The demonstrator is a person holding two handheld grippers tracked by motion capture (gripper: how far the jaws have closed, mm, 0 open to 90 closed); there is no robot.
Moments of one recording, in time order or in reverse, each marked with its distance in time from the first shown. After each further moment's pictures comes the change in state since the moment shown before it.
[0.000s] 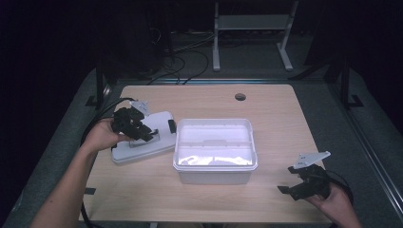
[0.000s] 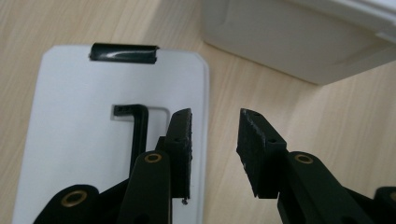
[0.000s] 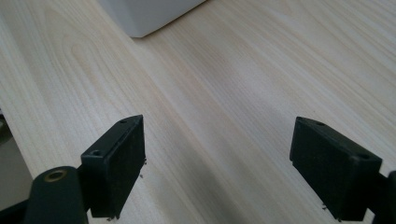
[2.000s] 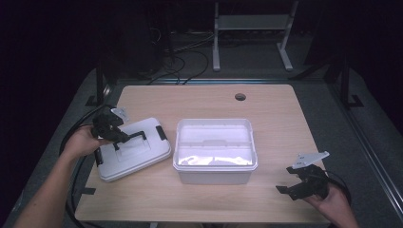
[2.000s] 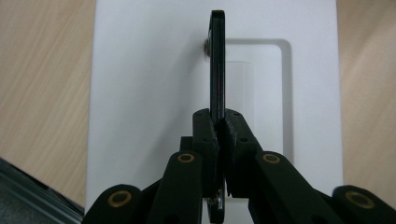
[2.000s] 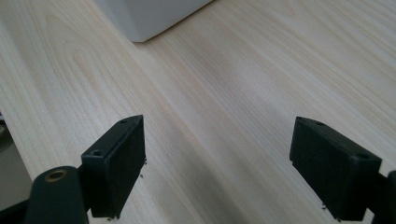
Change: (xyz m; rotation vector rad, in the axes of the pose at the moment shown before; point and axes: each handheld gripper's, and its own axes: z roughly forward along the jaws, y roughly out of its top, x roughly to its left) left arm 0.013 -0.063 -0.016 0.103 0.100 -0.071; right arm 0.002 0.001 0.004 -0.011 0.006 0.014
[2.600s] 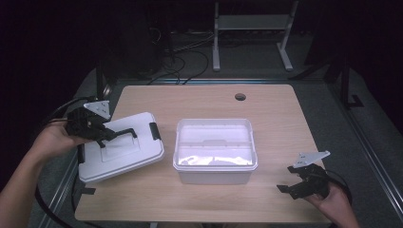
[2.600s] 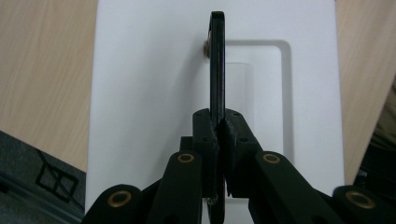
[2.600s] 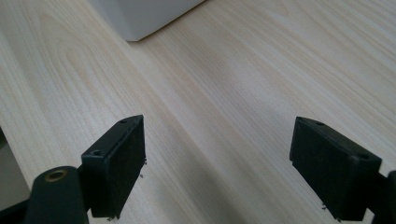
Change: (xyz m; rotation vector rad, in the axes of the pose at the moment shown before) left arm -0.033 0.005 -0.086 -0.055 -0.005 0.120; right arm -0.003 -0.001 -0.001 0.003 -0.008 0.008
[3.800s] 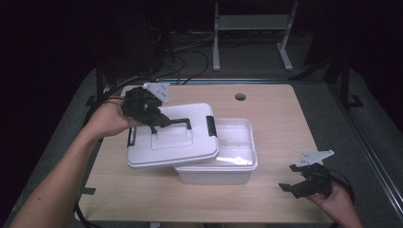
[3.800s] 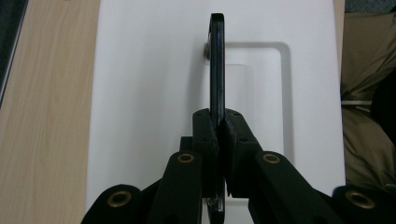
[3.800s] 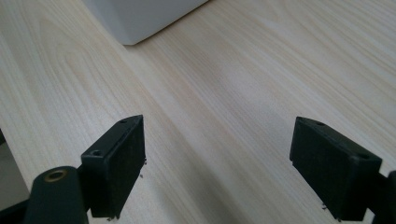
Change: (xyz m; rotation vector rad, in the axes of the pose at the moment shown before) left arm -0.039 0.161 0.010 -0.086 -0.098 0.231; right arm -0.004 -0.001 -0.006 -0.019 -0.006 -0.005
